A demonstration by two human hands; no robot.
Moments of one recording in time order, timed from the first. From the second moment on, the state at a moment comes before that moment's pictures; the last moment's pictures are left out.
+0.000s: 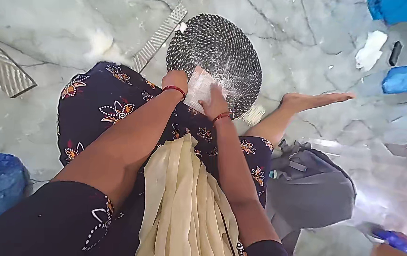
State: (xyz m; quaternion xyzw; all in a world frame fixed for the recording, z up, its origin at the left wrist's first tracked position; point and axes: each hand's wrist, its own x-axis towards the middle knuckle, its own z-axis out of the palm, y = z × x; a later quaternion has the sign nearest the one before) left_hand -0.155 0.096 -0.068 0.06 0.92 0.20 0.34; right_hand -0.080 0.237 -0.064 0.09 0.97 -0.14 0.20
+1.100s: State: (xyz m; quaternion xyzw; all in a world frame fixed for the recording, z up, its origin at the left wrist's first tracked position) left_hand -0.153 0.105 -0.061 0.07 0.94 0.14 0.31; right_hand -0.071 0.202 -0.084 0.11 0.96 -0.07 0.23
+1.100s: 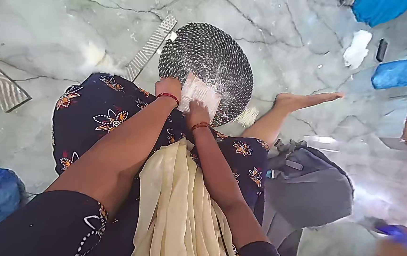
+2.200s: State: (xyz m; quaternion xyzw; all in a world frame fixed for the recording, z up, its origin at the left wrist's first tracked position) left_hand -0.154 0.107 -0.066 0.11 0.94 0.12 0.31; right_hand -0.065 0.193 -0.104 0.11 0.97 -0.04 0.20
